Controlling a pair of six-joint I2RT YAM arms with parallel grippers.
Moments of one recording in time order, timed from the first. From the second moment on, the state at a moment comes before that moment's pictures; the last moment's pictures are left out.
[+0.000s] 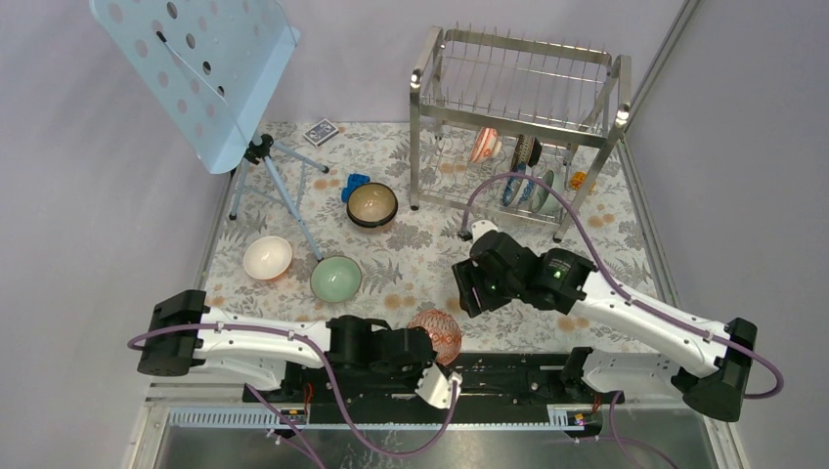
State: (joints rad) left arm -1.52 1.20 0.71 -0.41 0.05 0.58; right arm 0.99 1.10 1.05 -0.91 0.10 0.50
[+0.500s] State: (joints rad) left arm -1.56 1.21 0.76 -0.43 0.05 0.61; right arm 1.14 1.21 0.97 -0.82 0.13 0.56
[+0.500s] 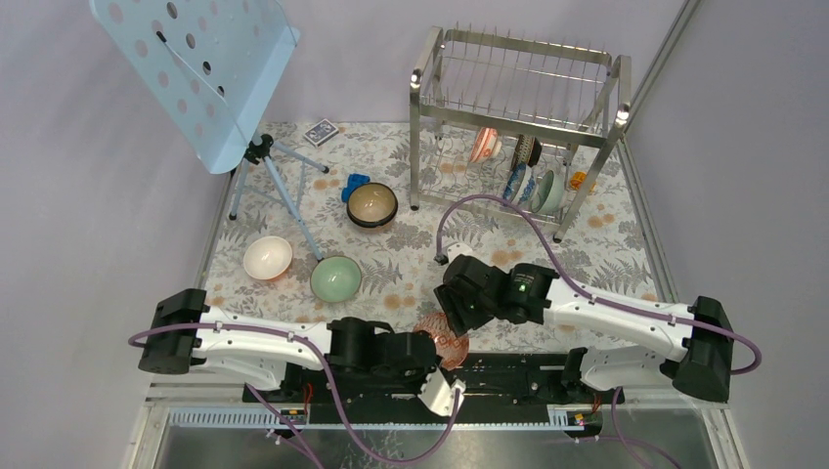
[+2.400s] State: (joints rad) left arm -1.37 1.05 0.87 -0.36 -0.39 -0.10; right arm 1.18 1.01 0.78 -0.76 0.51 0.89
